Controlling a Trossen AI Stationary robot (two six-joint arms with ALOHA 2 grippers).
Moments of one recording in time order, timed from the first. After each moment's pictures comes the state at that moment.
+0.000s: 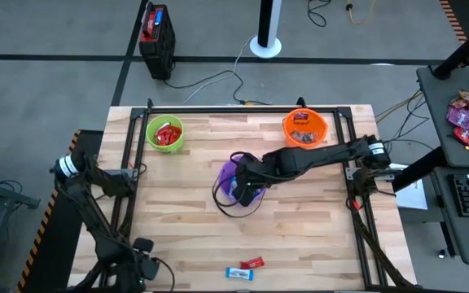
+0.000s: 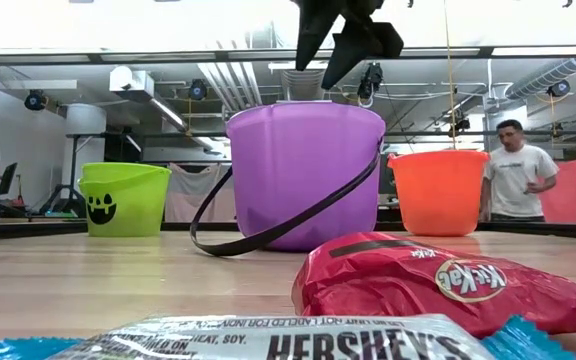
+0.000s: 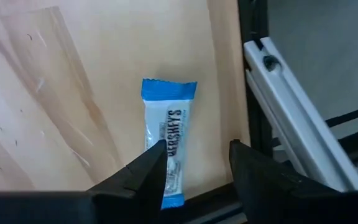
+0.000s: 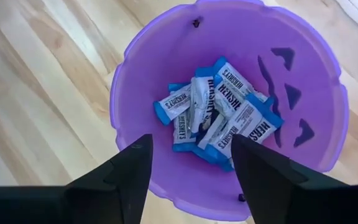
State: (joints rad) left arm -1.13 1.64 0.99 -0.67 0.20 -0.94; right arm 0.15 1.87 1.79 -1.06 0.20 0.82
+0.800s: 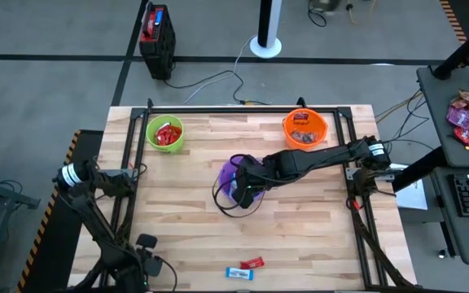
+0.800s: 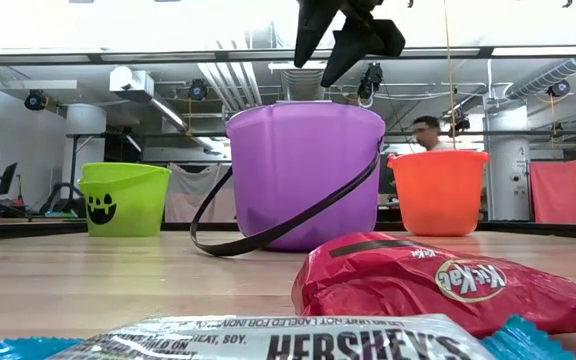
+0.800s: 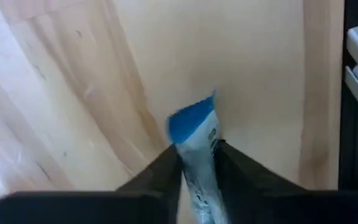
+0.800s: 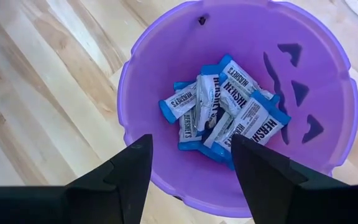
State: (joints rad) left arm -1.13 1.77 0.99 -0.71 0.09 -0.87; right arm 0.17 1.87 1.79 -1.06 0.21 0.85
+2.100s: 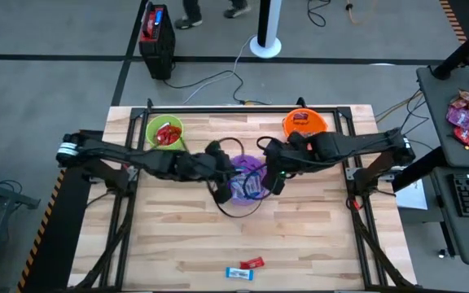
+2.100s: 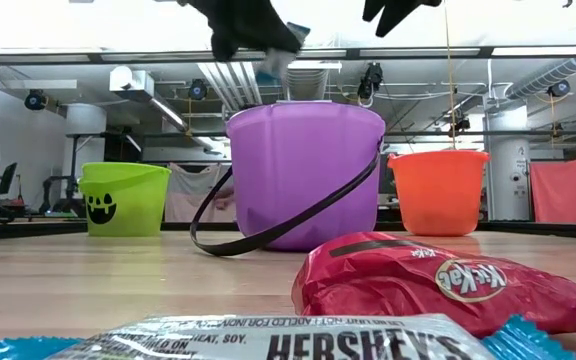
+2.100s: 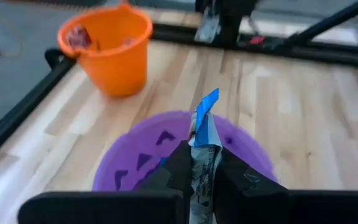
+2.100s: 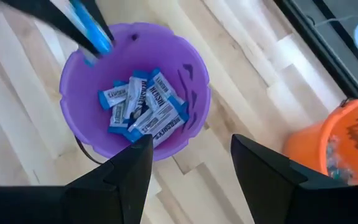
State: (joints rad) left arm -0.12 1.48 1.15 -0.21 -0.32 -0.20; right arm 0.17 1.64 1.80 -1.31 0.37 0.63
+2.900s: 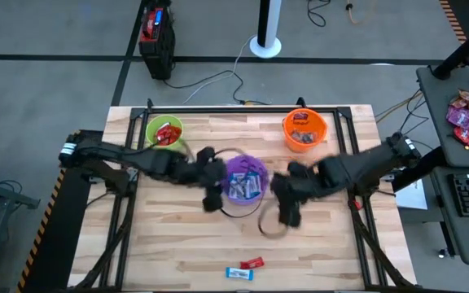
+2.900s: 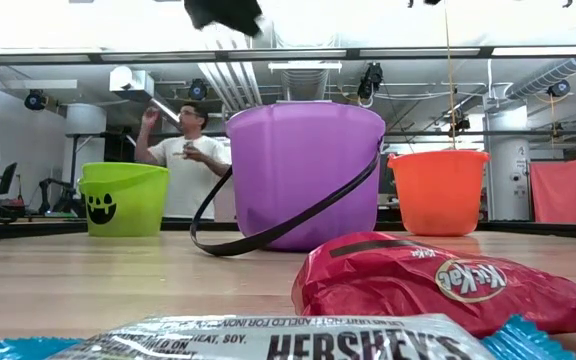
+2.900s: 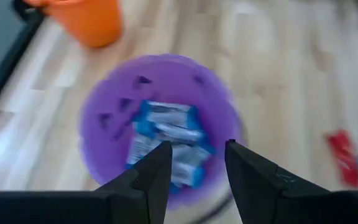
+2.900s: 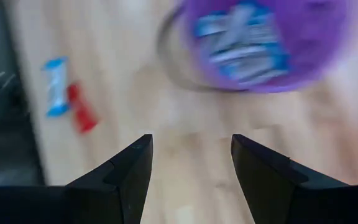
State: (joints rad) left arm -0.21 1.51 1.40 -0.72 -0.29 -0.27; right arm 0.36 1.60 1.69 -1.25 0.15 0.59
